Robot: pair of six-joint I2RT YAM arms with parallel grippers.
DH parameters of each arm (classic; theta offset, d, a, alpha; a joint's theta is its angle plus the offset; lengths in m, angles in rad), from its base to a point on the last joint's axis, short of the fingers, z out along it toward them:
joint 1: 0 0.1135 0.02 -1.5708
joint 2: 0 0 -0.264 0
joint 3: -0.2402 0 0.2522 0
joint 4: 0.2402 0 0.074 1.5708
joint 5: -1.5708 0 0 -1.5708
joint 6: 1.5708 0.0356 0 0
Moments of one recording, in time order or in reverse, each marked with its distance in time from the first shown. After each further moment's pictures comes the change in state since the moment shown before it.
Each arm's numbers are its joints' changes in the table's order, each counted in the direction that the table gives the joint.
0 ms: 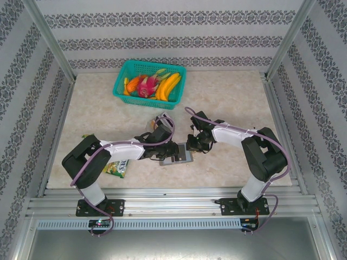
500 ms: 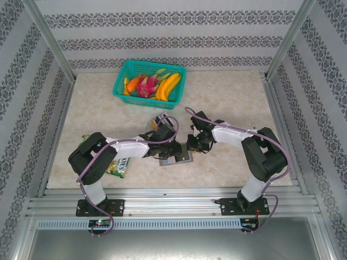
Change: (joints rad) left arm -0.010 0.071 -0.070 0.011 -0.024 0.000; right arm 0.000 0.000 0.000 0.000 0.000 0.000
